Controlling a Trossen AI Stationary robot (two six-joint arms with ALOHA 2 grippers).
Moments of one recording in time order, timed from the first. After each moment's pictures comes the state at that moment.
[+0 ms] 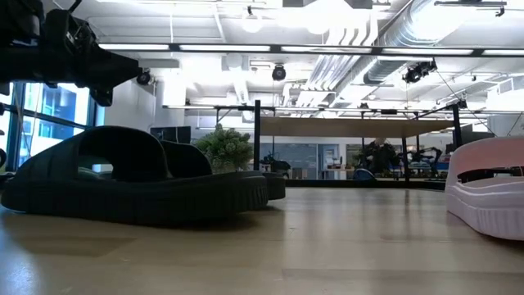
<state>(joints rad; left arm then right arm) 0.72 0.01 0.02 0.07 0.40 -0.24 0.22 1.35 1.20 -0.30 0.58 -0.47</state>
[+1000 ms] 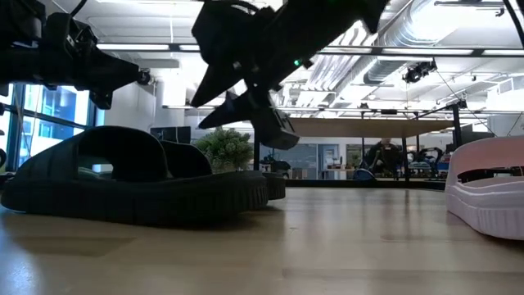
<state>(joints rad) 0.72 0.01 0.02 0.05 0.40 -0.24 0.29 2.08 1.37 0.09 0.66 -1.08</state>
